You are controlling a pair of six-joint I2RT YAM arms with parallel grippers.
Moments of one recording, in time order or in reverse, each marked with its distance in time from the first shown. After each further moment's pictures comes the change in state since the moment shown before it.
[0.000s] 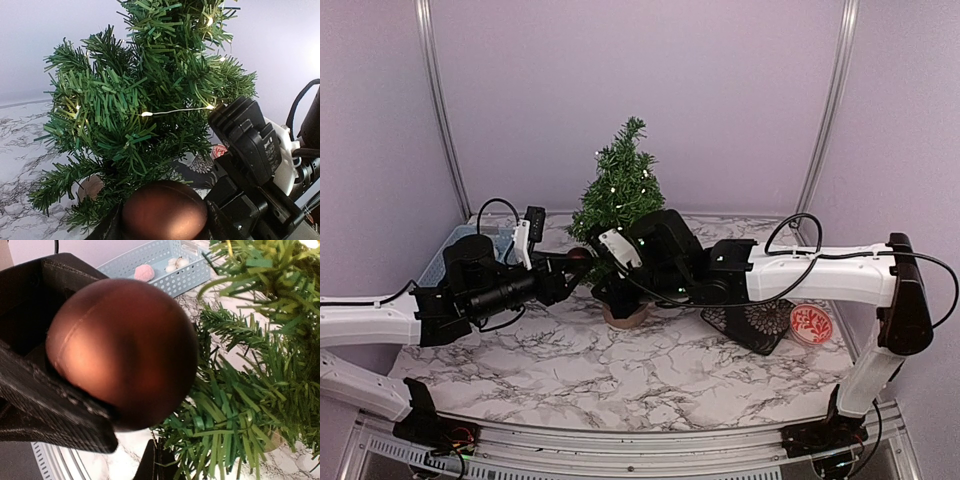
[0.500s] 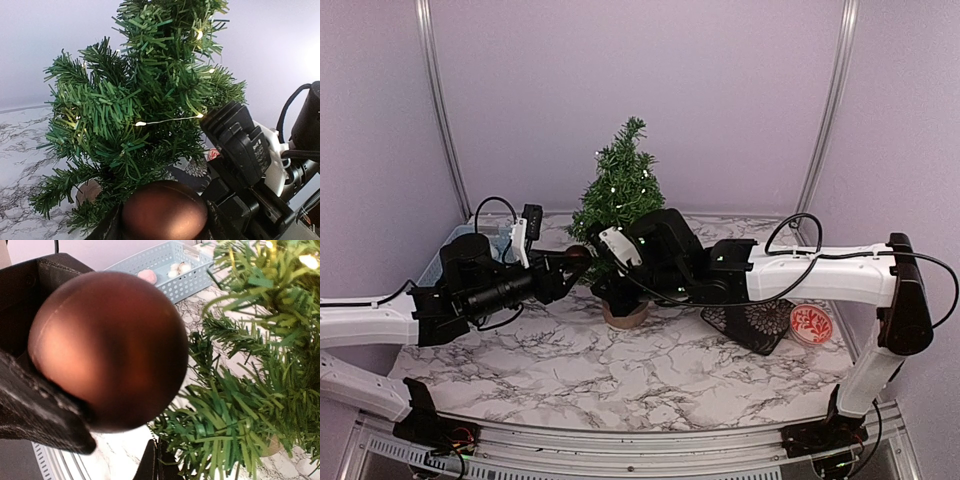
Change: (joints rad) left arm 0.006 -0.016 0.000 0.002 0.010 0.001; right arm -0.001 0.000 0.000 0.016 0.012 -0.002
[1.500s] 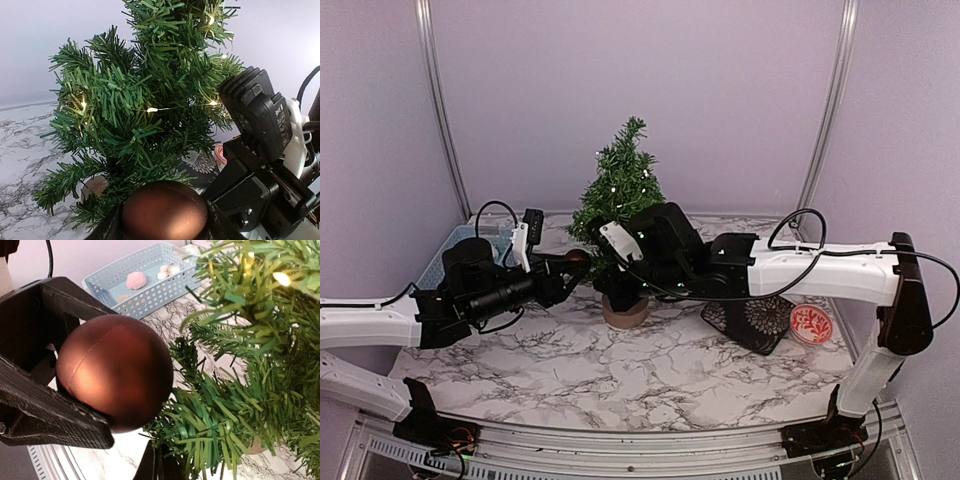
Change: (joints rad) left arm 0.002 0.011 -0.026 0.024 -0.010 0.015; right arm -0.001 0.000 0.040 -0.051 0.042 -0.002
